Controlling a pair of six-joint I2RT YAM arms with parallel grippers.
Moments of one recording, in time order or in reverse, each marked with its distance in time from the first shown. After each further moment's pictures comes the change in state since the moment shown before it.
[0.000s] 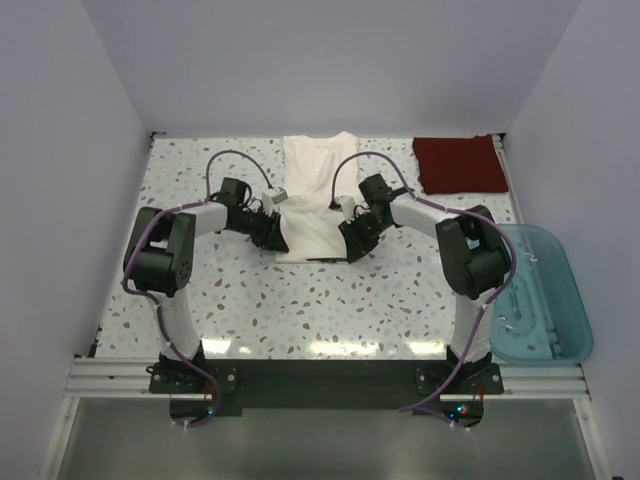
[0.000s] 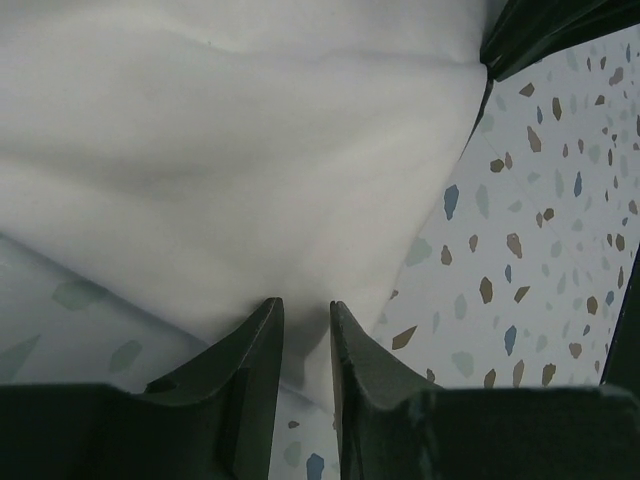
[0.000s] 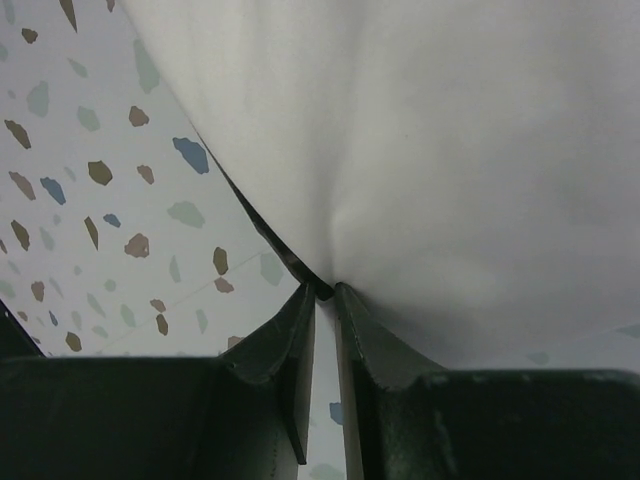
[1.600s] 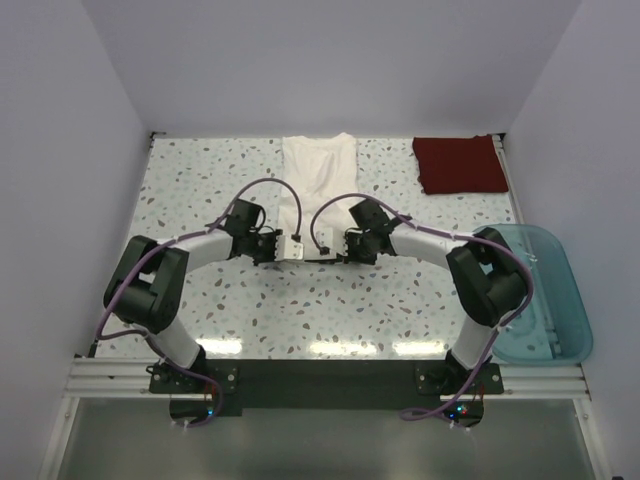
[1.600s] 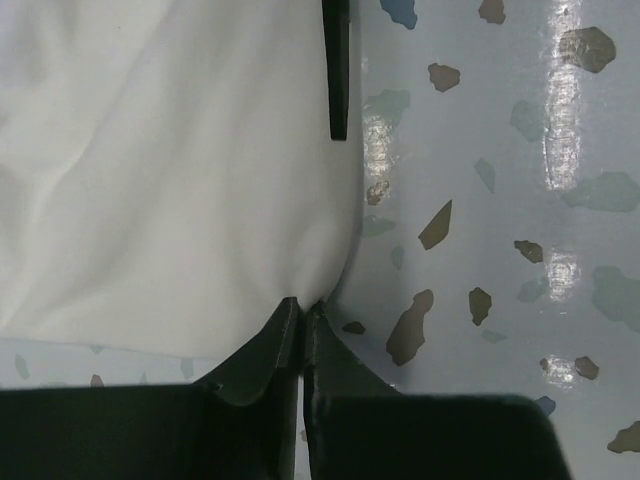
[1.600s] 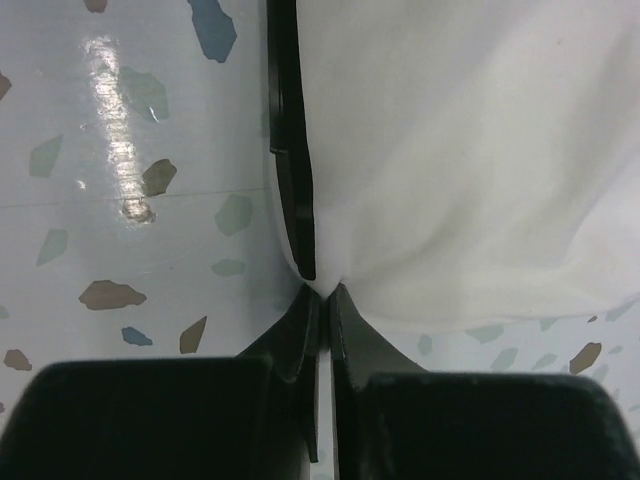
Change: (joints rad) left arm -0.161 -0.273 -0.277 0.103 -0.296 0.898; right arm 0.144 -0.221 -0.295 0.263 0.289 -0.643
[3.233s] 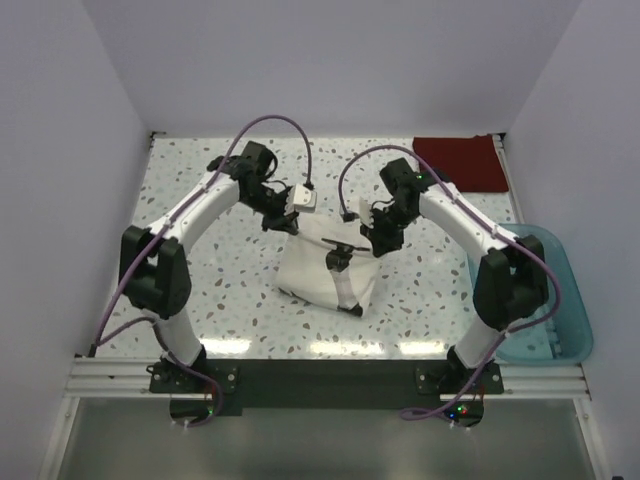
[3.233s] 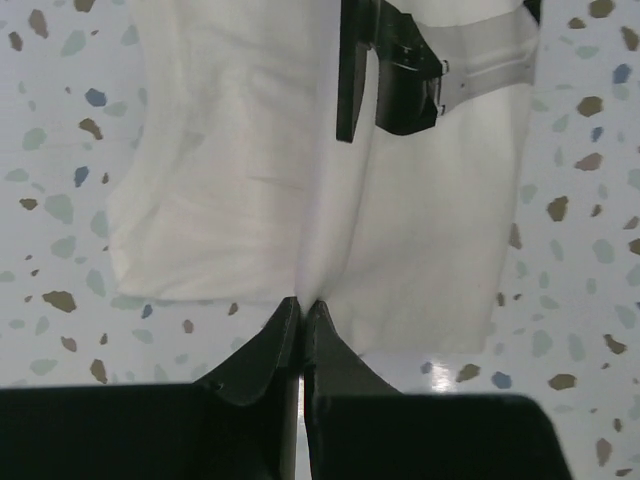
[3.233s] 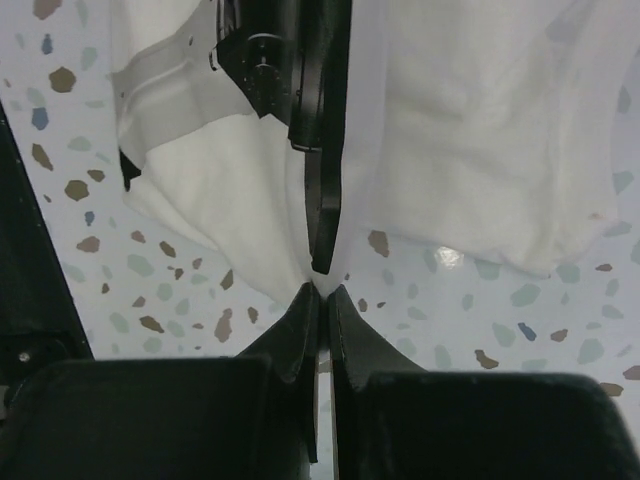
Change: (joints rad) left arm -0.037 0.039 0.635 -0.814 0.197 -0.060; right arm -0.159 -0.120 0.335 -0.727 -0.260 -0.003
